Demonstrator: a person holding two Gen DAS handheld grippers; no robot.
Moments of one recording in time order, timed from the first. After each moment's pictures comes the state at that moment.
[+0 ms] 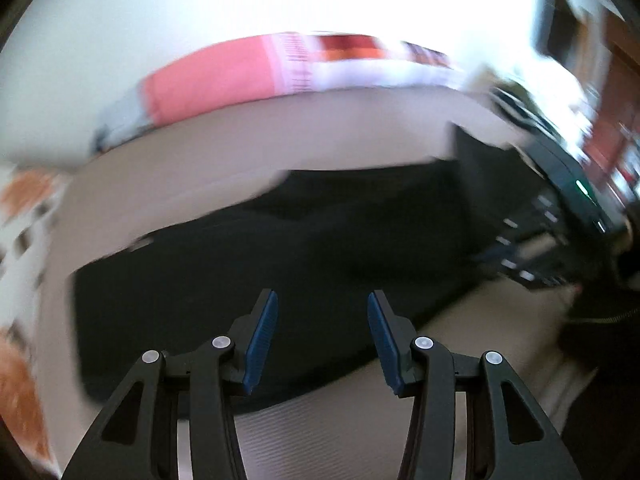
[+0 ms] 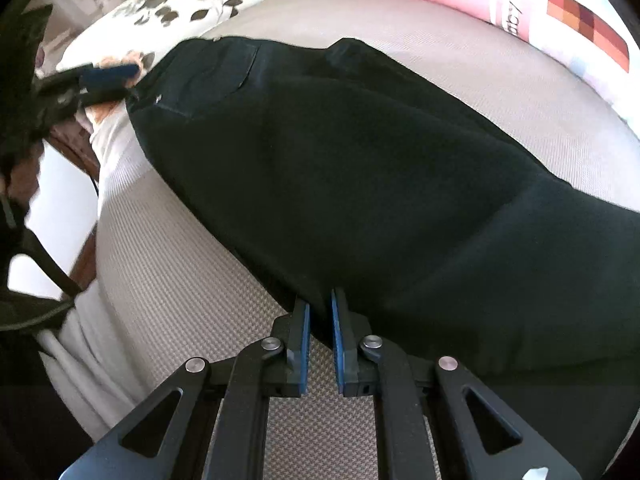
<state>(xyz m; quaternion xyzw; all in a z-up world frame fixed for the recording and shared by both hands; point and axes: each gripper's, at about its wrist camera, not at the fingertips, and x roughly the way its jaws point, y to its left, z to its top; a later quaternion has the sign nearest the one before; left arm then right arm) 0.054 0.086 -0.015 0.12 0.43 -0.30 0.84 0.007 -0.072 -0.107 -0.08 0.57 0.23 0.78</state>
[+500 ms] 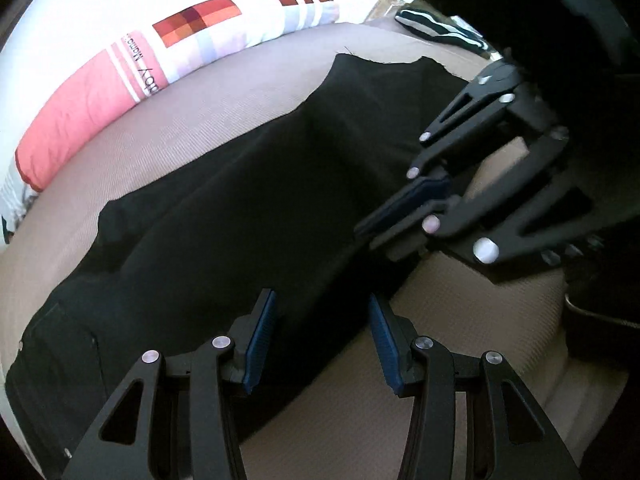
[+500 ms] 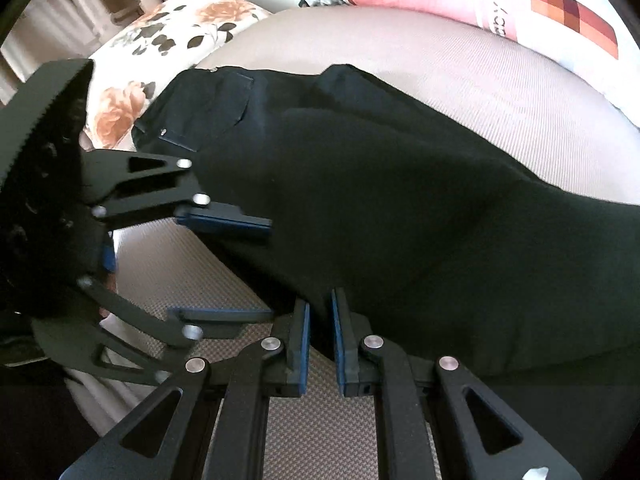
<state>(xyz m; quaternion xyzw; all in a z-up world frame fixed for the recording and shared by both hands) 0.049 -0.052 -0.075 0.23 0.44 -0.39 0.78 0.010 -0.082 -0.086 -0.05 0.56 0.24 0.79</state>
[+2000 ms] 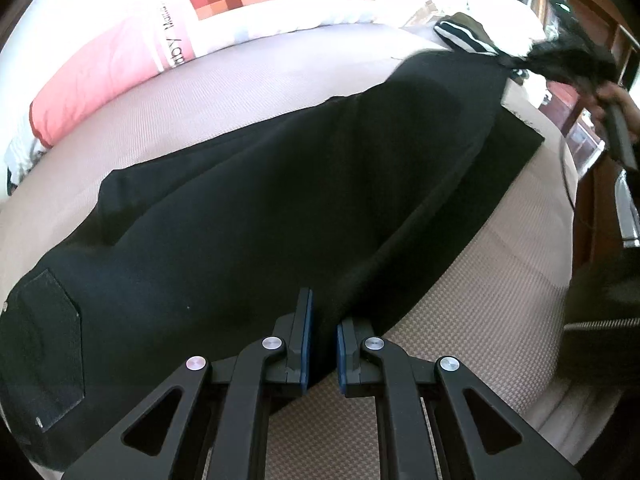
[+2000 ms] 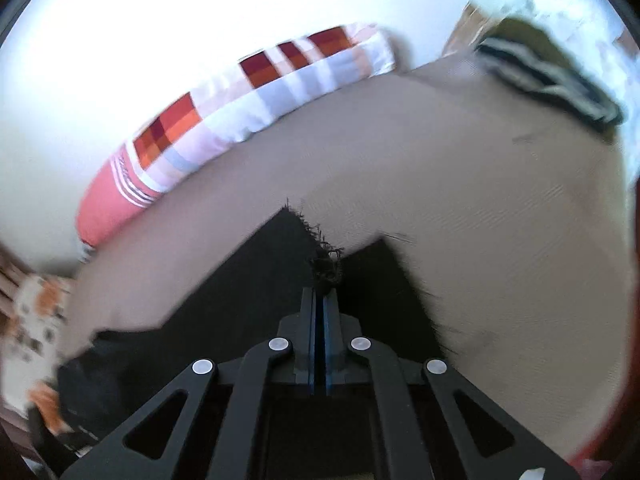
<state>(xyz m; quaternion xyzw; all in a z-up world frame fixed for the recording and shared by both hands) 0.055 -0.051 -0.077 0.18 0.47 -0.35 0.79 -0.058 -0.418 -0.020 0.24 0.39 -0.19 0.87</state>
